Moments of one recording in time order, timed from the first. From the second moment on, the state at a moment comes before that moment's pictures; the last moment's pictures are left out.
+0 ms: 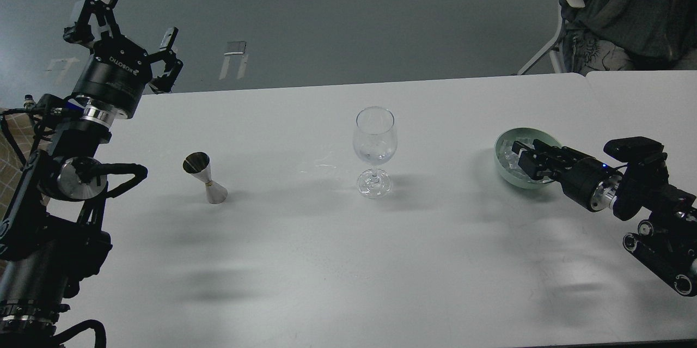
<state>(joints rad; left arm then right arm) -0.46 0.26 -1.56 -1.07 0.63 -0.43 -0.09 0.45 -0.52 0.70 0.87 -1.82 -0.12 0.36</state>
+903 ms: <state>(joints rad) -0.46 0.26 -1.56 -1.08 0.63 -0.43 -0.09 0.47 -0.66 0.72 1.02 -1.80 -0.12 0.36</state>
